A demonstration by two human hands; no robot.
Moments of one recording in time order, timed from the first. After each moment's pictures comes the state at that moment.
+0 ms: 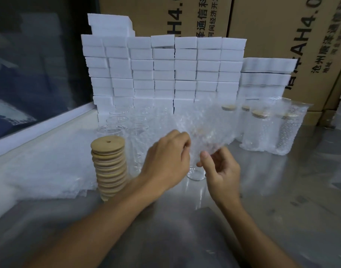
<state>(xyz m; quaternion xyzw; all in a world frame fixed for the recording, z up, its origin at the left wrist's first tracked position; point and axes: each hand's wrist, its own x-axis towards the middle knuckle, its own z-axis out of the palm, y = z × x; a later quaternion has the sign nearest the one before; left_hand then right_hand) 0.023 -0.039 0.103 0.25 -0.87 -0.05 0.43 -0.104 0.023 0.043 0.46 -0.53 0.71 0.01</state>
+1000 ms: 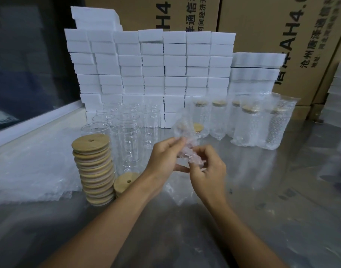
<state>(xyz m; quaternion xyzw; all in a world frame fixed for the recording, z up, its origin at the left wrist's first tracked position) -0.009 -0.037 0.087 0.23 -0.62 -0.63 0.40 -0.110 0.018 0.032 0.47 -0.58 0.67 0.07</state>
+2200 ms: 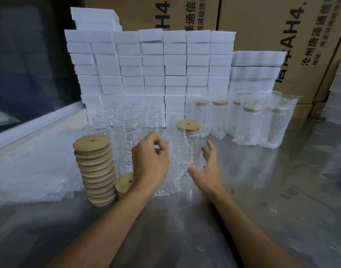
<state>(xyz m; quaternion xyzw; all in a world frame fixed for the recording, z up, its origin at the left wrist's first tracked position) 0.006 -0.050 0.072 0.35 -0.68 -0.31 0.56 -0.144 -0.006 0.000 0.43 -0.64 0.62 -0.16</state>
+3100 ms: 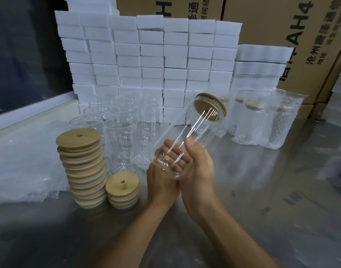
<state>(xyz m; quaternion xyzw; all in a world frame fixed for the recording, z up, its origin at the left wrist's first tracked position) -0.032 -0.049 0.015 0.37 -0.76 -0.18 0.49 -0.069 0.017 0.063 0.25 -0.31 0.82 -0.42</state>
